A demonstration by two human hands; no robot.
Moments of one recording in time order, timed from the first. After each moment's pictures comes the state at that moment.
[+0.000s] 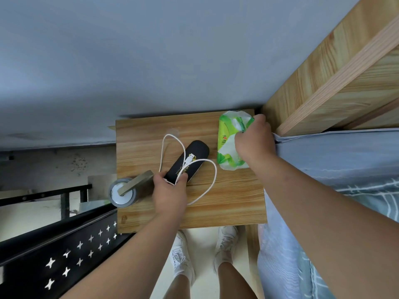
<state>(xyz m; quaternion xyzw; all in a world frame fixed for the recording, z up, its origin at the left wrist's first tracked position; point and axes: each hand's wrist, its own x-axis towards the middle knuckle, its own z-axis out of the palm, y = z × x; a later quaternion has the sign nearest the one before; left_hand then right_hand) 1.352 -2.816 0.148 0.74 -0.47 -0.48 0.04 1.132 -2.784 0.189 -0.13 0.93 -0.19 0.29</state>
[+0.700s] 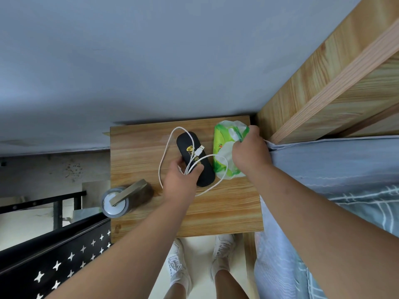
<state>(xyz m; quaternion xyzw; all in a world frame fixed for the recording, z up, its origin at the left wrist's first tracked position) 1.302 -2.831 0.152 0.65 -0.51 -0.56 0.04 1.129 -2.776 0.181 -0.12 0.91 -0.19 0.34</state>
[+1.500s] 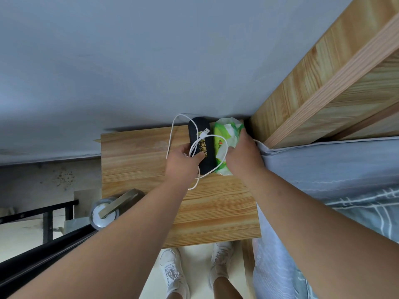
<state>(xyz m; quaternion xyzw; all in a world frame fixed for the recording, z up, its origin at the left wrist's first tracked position) 1.253 -2.862 0.151 0.60 -0.52 -0.61 0.02 1.126 -2.775 0.171 -0.15 0.90 -0.22 0.35</state>
